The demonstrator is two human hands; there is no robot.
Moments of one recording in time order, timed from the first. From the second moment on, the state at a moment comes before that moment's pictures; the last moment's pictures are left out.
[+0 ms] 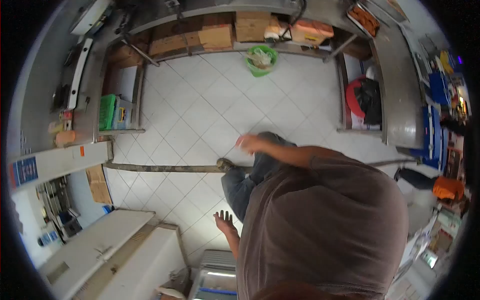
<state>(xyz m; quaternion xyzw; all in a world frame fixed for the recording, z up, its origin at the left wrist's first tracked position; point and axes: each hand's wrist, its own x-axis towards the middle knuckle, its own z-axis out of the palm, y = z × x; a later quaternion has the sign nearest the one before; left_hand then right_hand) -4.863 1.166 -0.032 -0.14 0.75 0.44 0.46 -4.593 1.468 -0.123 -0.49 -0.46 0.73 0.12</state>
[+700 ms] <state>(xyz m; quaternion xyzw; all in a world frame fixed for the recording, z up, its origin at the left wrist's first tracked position) -4.586 1.558 -0.039 0.27 0.70 0.14 0.65 -4.060 1.469 -0.136 -0.74 -0.12 0.57 0.33</state>
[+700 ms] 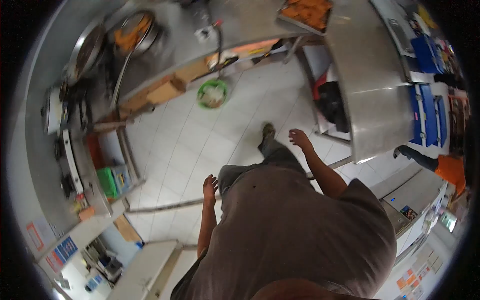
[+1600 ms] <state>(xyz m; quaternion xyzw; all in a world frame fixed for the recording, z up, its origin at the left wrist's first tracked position) -3.856 2.007 -0.080 0.43 0.58 -0.01 0.70 -3.563 1.785 0.049 -0.85 -0.09 0.27 0.44</state>
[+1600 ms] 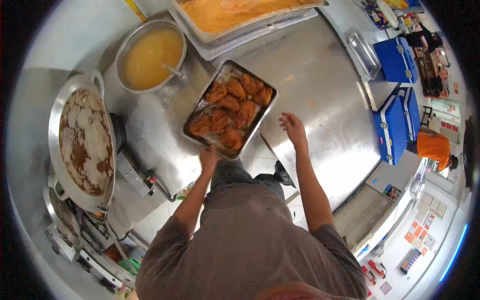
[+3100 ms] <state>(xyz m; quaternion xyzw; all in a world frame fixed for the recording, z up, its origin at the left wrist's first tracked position) -3.813 1.407 0.141 0.84 -0.28 -0.30 0.36 -4.136 1.110 0.171 -0.70 0.51 -0.28 0.42</state>
